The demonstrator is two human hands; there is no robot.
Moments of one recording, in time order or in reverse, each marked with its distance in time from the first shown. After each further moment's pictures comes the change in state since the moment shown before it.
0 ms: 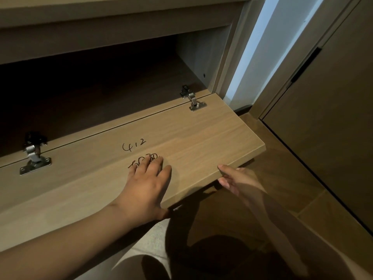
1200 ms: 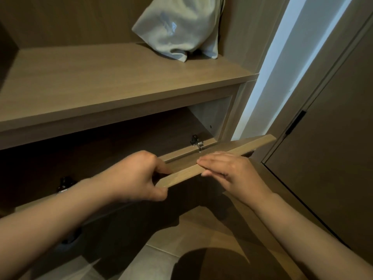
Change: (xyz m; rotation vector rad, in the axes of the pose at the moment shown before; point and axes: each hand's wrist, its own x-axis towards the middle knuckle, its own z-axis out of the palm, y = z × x) left_hand -0.010 -0.042 -0.170 -0.198 0.100 0.126; right_hand -0.064 -0.114 0.052 -1.169 -0.202 -1.611
